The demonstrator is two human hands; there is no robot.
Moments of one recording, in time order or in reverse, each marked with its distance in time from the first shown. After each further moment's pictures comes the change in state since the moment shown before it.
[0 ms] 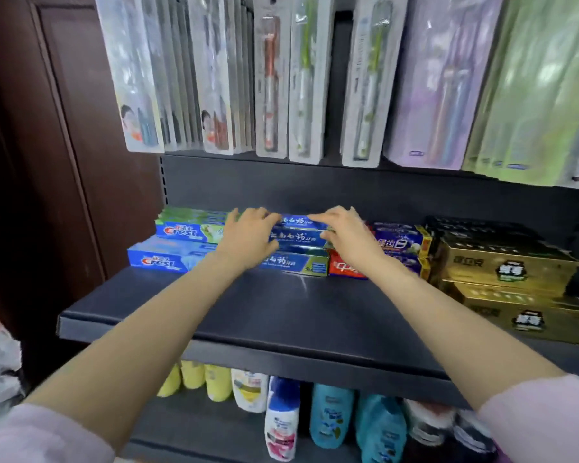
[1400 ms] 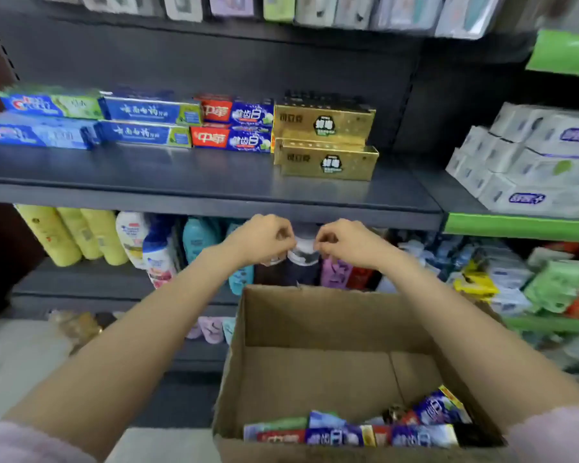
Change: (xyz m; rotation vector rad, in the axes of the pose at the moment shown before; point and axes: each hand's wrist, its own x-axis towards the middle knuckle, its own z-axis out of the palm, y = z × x) left_hand -0.158 0.297 0.018 -0.614 -0.461 0.138; right_hand -0.313 0.117 -0.105 0.131 -0.523 0.325
